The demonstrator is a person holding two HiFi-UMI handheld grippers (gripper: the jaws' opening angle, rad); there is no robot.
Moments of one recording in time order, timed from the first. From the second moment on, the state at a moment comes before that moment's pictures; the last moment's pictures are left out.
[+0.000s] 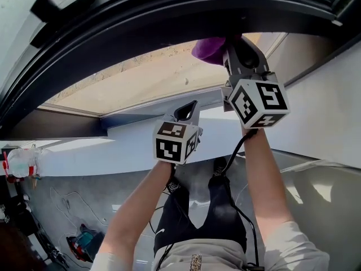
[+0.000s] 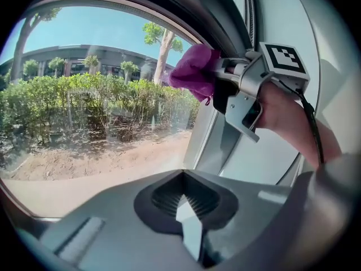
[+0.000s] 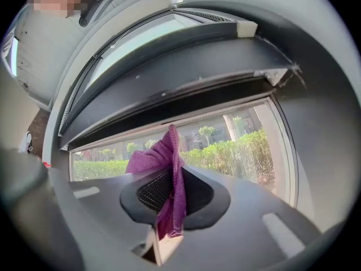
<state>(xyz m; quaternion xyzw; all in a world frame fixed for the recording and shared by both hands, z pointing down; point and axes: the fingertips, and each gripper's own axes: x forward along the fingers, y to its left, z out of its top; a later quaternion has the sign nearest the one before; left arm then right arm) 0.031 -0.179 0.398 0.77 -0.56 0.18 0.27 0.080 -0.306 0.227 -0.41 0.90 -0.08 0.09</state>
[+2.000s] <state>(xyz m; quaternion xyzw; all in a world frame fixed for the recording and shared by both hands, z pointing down) 0.040 -0.184 0.562 0.81 -0.44 0.28 0.26 0.153 -0.332 0.713 -0.59 0.58 -0.55 0.08</state>
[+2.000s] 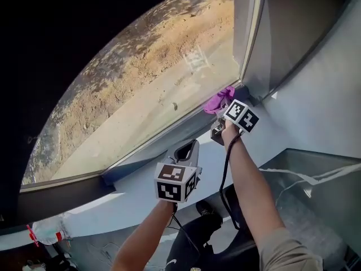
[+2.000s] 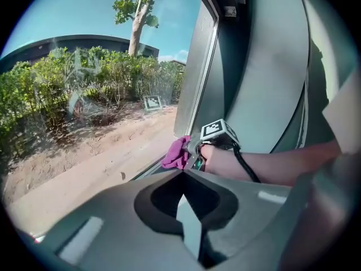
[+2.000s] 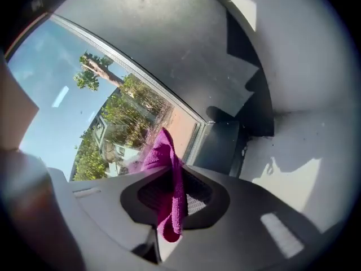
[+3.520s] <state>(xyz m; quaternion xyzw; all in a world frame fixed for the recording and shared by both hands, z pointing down) 0.065 -0.159 0.383 0.86 -0.41 0.26 0.16 0.172 -0.334 0.193 -0.43 0.76 -0.32 0.36</state>
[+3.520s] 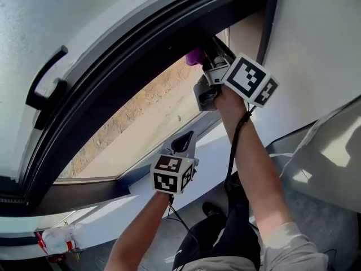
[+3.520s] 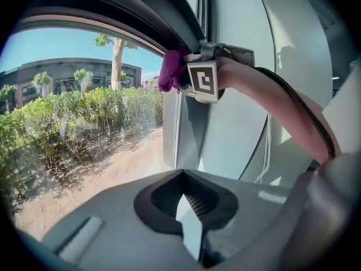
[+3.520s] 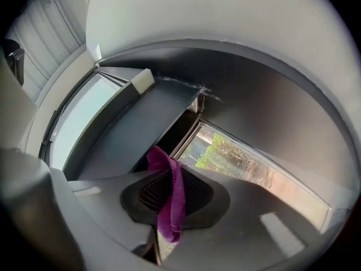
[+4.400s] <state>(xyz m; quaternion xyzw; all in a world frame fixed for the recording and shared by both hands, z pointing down) 0.088 -0.176 0.480 0.84 -0.40 0.29 0.23 0.205 -0.360 0.449 -0.56 0.65 -0.43 0.27</state>
